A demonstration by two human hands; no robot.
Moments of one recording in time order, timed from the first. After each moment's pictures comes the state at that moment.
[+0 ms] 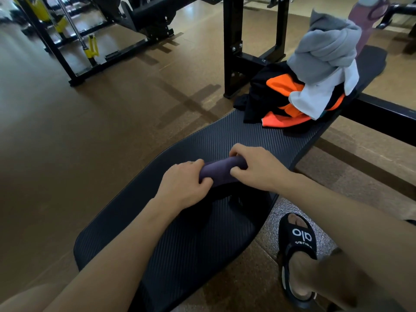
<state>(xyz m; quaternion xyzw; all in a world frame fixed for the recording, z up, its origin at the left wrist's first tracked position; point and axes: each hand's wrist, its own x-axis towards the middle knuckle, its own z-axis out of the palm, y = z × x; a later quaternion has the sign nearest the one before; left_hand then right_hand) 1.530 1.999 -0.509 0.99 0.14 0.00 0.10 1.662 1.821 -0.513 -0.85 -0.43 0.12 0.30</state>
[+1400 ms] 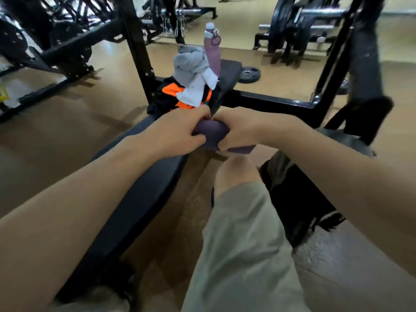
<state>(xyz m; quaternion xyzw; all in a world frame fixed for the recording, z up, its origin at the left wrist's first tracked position) 1.508 1.763 -0.344 0.98 -0.17 0.01 0.12 1.548 1.582 -0.337 -0.92 -0.33 0.15 0.15</state>
